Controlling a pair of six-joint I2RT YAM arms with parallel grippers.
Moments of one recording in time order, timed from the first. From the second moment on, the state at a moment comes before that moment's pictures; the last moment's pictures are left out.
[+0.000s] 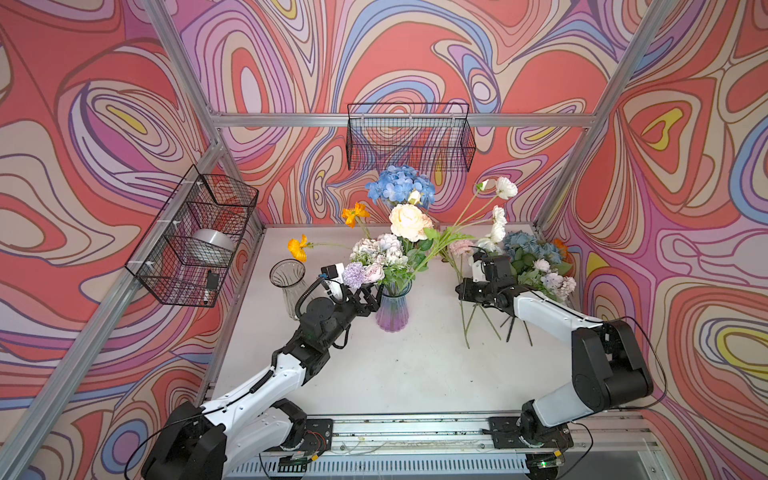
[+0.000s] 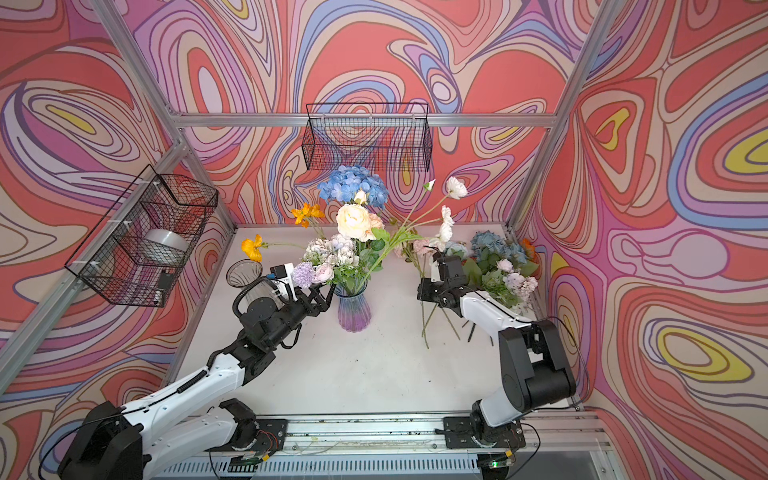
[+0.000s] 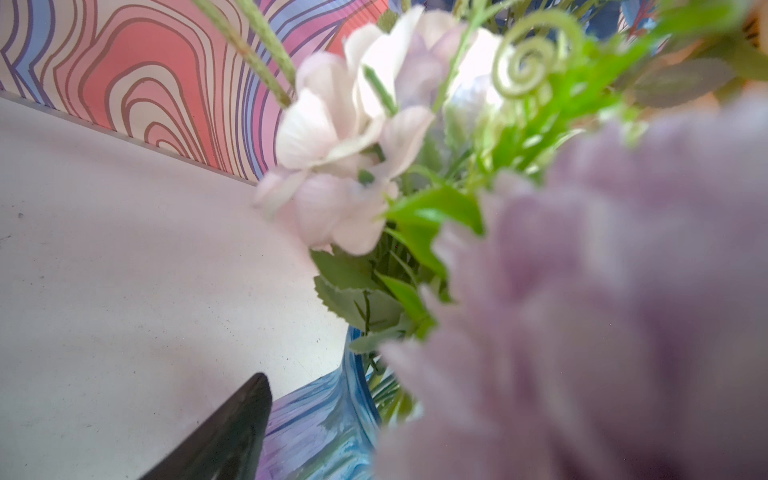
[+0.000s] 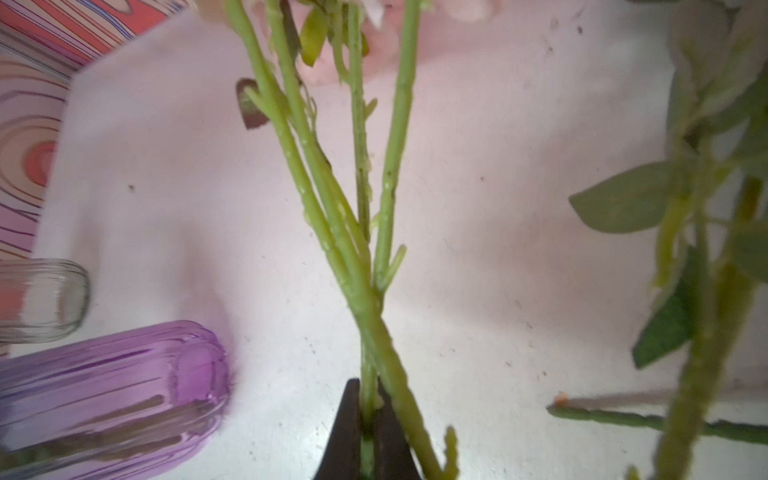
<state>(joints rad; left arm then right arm) -0.55 1.03 0.46 0.54 0.04 -0.73 0.21 1.52 0.87 -0.12 -0.30 0.40</state>
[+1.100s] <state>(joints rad) -0.55 1.03 0.46 0.54 0.04 -0.73 0.03 1.59 0.76 0.15 -0.45 0.73</state>
